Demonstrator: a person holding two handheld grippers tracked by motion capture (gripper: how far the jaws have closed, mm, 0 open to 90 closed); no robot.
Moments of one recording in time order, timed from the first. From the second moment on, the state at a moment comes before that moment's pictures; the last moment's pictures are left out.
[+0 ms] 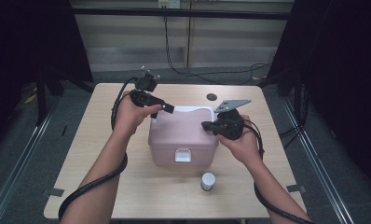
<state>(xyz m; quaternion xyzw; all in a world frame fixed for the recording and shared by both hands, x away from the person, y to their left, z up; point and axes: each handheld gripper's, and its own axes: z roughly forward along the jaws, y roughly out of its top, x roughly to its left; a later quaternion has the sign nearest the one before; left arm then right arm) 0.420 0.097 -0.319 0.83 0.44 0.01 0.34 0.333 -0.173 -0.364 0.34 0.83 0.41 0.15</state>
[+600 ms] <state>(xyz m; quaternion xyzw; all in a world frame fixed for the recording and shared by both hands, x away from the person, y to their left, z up) 0.430 0.103 -0.341 0.82 0.50 -0.01 0.27 0.334 -0.174 -0.365 0.35 0.83 0.41 0.15</state>
